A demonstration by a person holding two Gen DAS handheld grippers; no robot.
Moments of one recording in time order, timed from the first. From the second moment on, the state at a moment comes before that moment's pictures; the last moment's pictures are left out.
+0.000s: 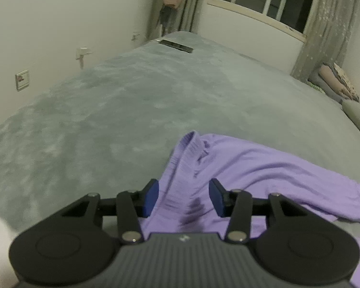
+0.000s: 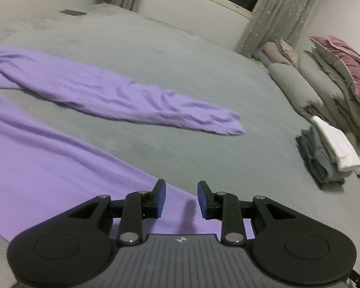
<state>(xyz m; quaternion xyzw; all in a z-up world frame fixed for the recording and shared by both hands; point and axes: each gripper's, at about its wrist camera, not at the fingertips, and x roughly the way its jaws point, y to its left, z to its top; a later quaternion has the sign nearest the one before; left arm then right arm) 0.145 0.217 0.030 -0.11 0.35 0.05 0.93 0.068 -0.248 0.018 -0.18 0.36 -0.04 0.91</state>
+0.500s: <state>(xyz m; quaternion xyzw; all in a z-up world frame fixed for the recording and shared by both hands) 0.154 0.219 0.010 -0.07 0.33 0.11 0.94 0.084 -0.255 0.016 -0.14 0.34 -0.05 0.93</state>
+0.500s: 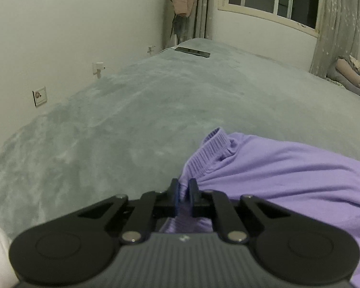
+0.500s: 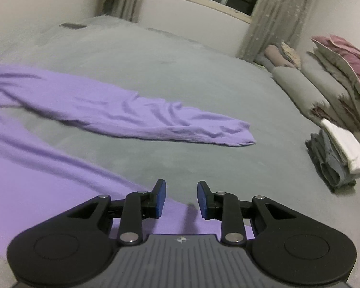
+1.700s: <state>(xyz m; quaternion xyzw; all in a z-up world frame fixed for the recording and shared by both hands) 0.239 0.179 0.007 0.02 0.26 0.11 0.96 0.284 -0.386 0.020 -0.07 0.37 -0.05 0.92</state>
